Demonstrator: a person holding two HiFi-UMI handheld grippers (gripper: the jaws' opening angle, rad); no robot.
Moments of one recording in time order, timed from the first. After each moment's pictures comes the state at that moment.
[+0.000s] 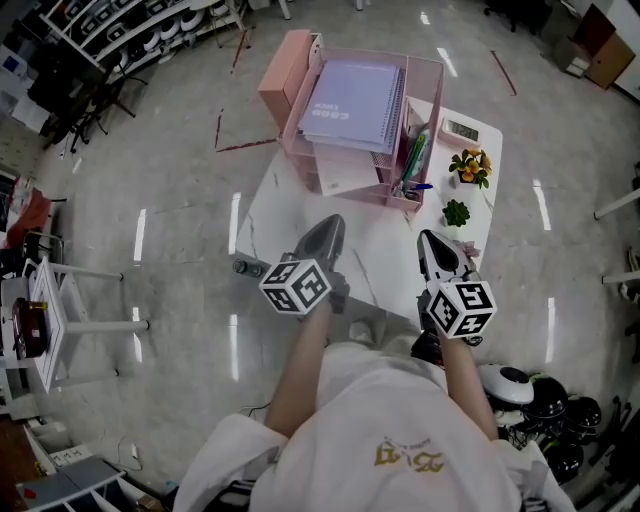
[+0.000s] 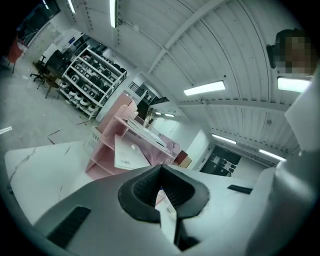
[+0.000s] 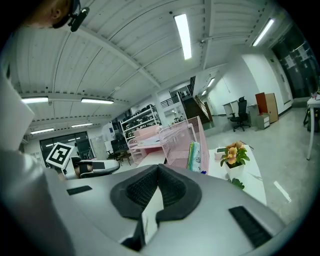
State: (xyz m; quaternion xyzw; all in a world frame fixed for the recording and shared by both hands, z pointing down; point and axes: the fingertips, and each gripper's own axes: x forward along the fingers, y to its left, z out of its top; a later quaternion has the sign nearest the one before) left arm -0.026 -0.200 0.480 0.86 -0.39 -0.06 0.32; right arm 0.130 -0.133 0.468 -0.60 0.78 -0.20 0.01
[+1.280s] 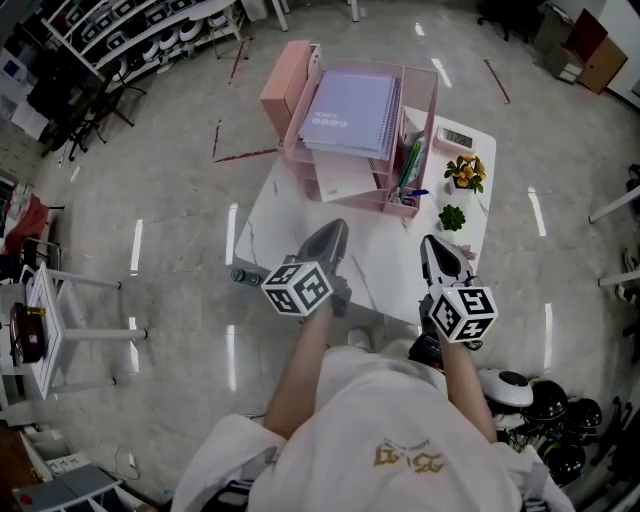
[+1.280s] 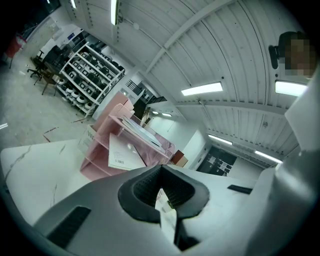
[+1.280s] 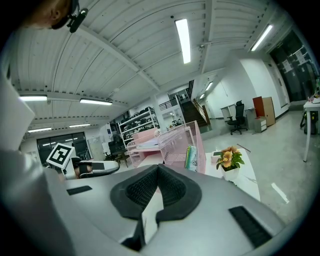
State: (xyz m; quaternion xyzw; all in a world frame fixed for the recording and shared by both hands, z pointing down) left arm -0.019 -0.193 0.471 0.87 -0.37 -0.06 0.32; right arm 0.137 -0.121 0.456 -0.61 0.77 -0.19 0.01
